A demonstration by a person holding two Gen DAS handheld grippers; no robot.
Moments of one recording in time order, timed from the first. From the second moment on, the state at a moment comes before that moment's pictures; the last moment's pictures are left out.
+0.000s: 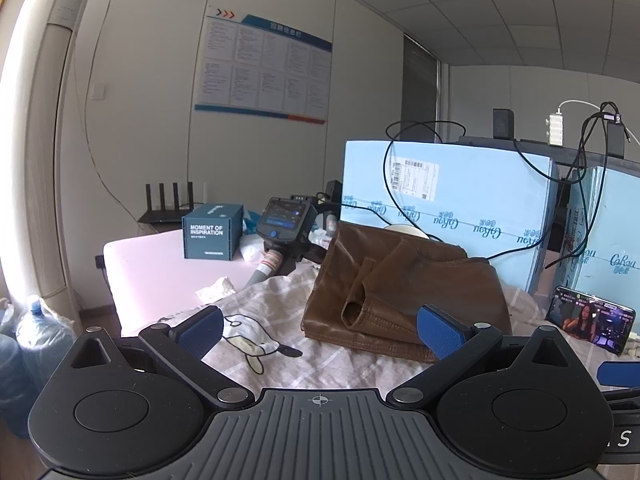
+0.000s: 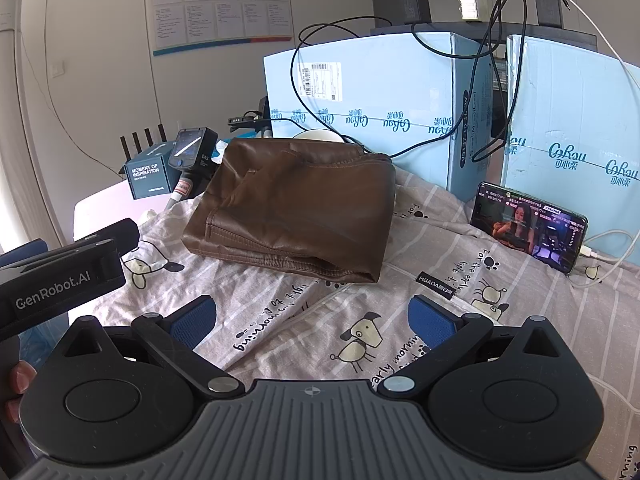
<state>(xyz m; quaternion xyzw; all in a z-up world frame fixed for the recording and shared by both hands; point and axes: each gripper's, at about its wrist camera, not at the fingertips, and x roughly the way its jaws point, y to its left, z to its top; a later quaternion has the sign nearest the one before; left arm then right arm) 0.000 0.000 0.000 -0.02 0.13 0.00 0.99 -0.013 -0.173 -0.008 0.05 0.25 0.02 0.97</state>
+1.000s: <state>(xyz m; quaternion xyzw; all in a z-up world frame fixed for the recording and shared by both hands) -0.008 0.011 -0.007 -0.03 0.12 -0.04 0.99 -0.033 -0.183 0.010 0.05 0.22 0.01 0.97</state>
